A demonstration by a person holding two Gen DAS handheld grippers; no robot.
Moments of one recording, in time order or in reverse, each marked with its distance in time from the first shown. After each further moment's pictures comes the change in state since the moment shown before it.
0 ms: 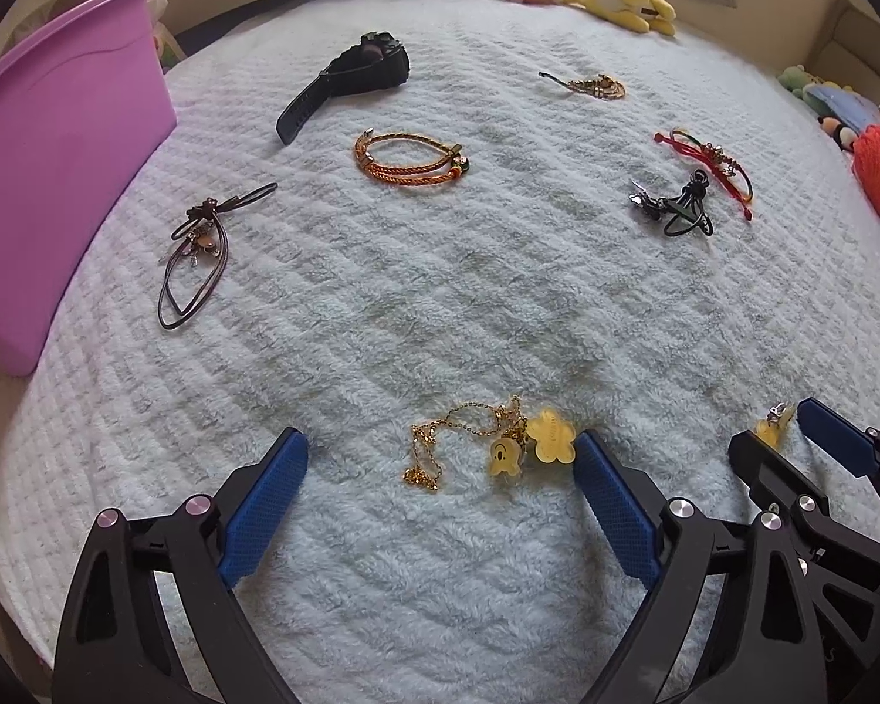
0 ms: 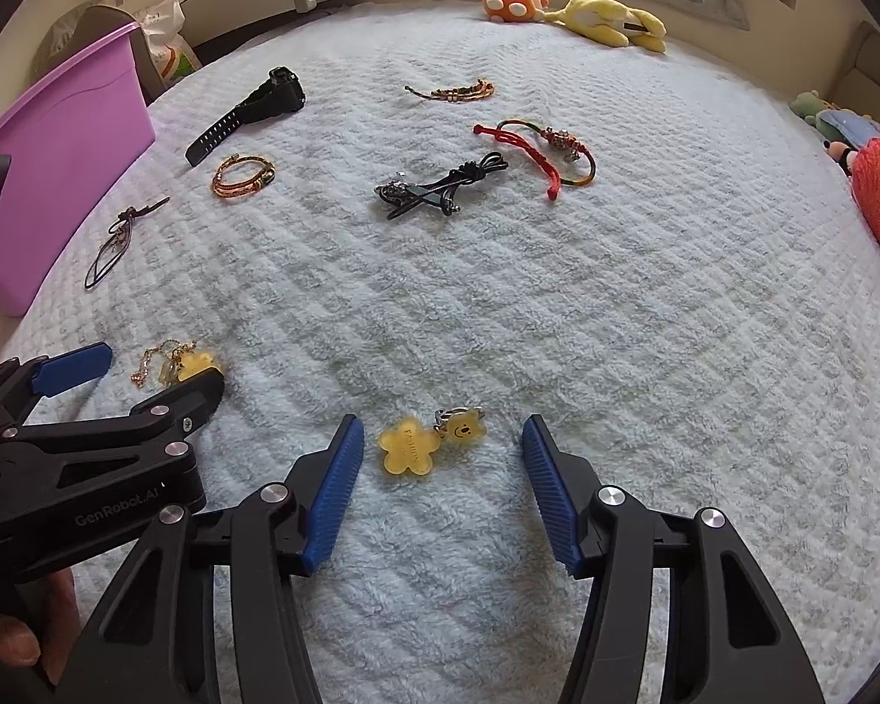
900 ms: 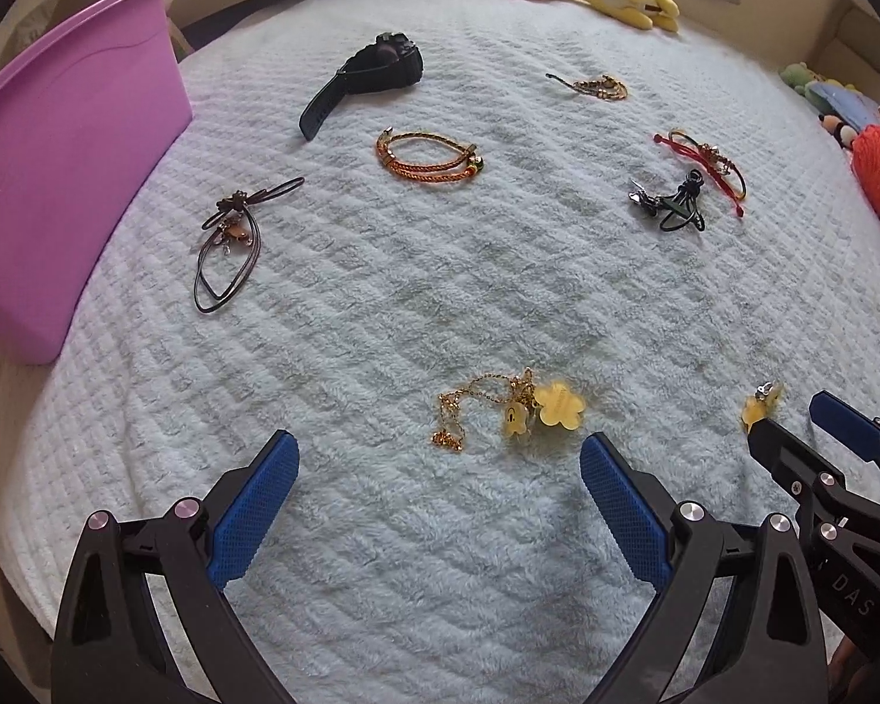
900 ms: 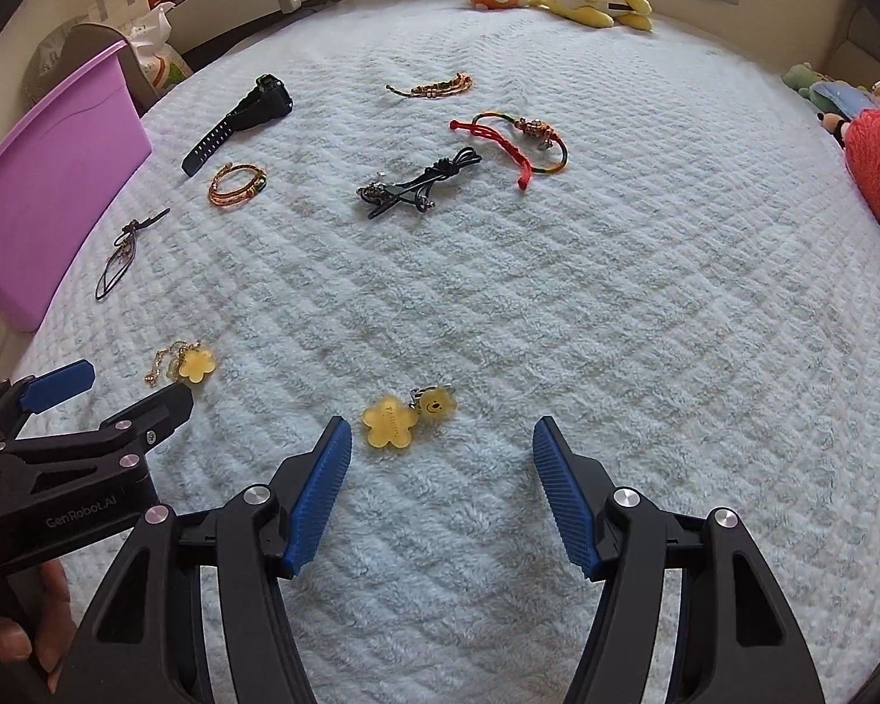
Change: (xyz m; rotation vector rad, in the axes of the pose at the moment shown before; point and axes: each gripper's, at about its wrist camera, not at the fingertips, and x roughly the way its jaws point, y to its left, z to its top) left arm -0.018 0.008 -0.004 -0.005 0.030 0.010; right arm -0.015 -0.013 0.000 0.040 0.034 0.026
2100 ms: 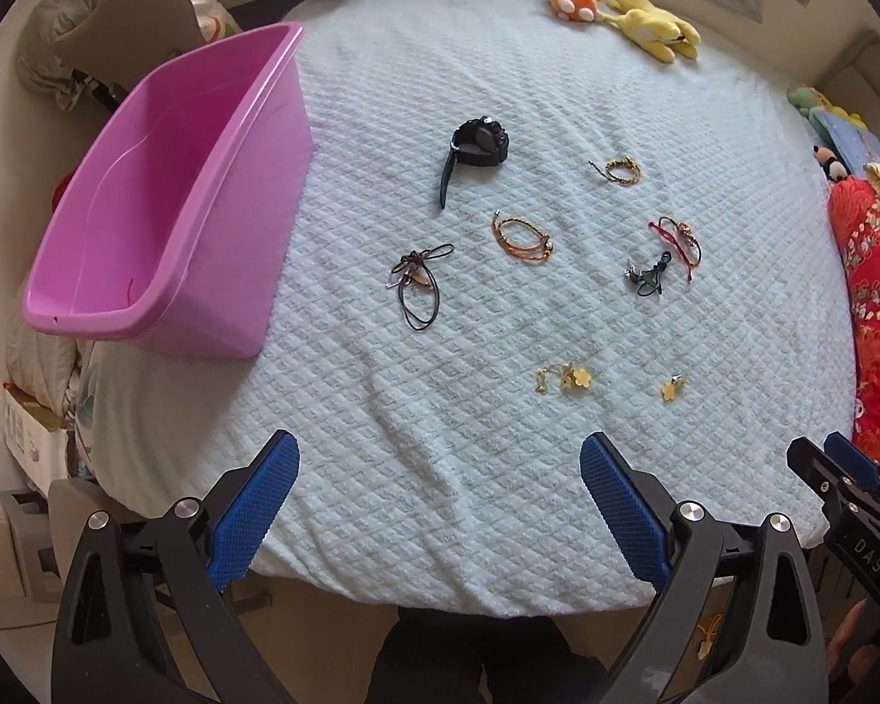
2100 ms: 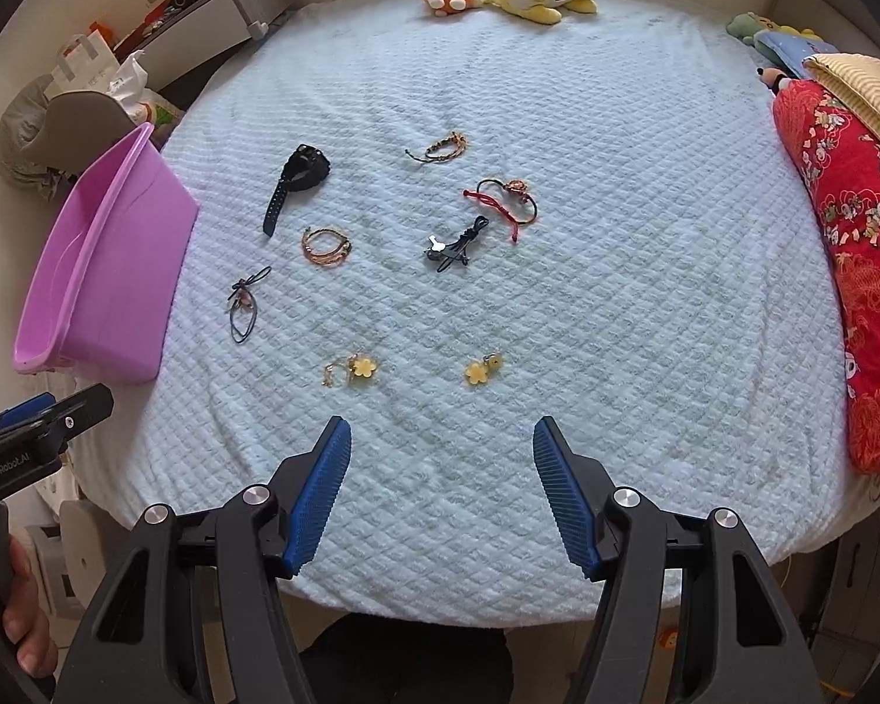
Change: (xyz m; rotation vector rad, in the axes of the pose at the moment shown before) left arm -0.179 0.094 0.061 -0.017 0.166 -0.005; right arm -0.173 0.042 0.047 0.194 0.144 -0.028
